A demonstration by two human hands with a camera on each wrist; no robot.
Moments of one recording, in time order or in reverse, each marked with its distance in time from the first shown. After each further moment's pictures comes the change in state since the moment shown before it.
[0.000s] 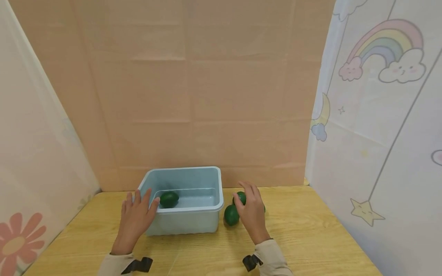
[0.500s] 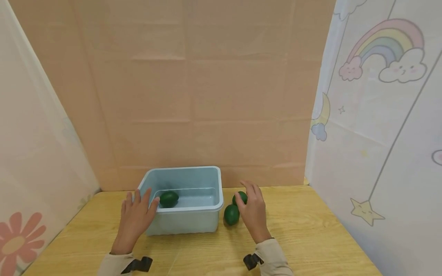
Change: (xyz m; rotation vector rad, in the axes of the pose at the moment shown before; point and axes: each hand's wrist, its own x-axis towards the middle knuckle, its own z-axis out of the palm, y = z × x) left_hand 0.000 0.000 0.000 0.003 -0.005 -0.005; right_hand 0.001 0.003 -0.002 -0.003 0.018 -0.001
